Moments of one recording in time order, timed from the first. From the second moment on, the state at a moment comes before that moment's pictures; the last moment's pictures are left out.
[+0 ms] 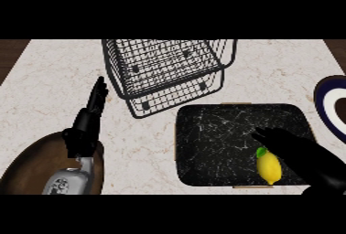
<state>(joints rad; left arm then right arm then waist) -0.14 0.05 -0.09 -1.56 -0.15 0.19 0.05 0.04 -0.41 0.12 -1.91 1.04 0.73 -0.12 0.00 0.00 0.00</state>
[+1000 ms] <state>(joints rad) -0.14 0.03 -0.08 -1.57 -0.16 0.17 0.06 0.05 -0.32 0.17 -1.78 1.19 0.40 -0.22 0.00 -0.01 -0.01</state>
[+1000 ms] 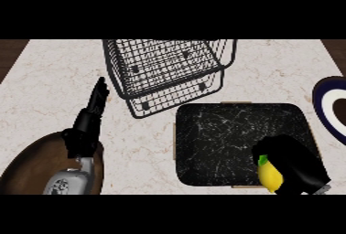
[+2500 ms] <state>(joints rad) -0.18 0.03 -0.07 -1.51 -0.16 0.15 0.04 -0.74 -0.02 0.64 -1.82 1.07 0.59 1.00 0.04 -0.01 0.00</state>
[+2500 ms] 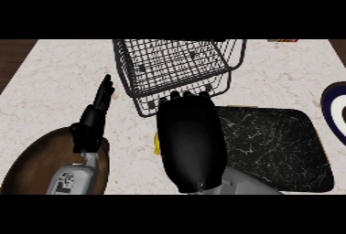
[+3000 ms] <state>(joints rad) -0.18 0.02 -0.09 -1.53 -0.17 0.16 0.05 -1.09 -0.01 0.42 -1.68 0.80 0.54 1.11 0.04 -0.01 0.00</state>
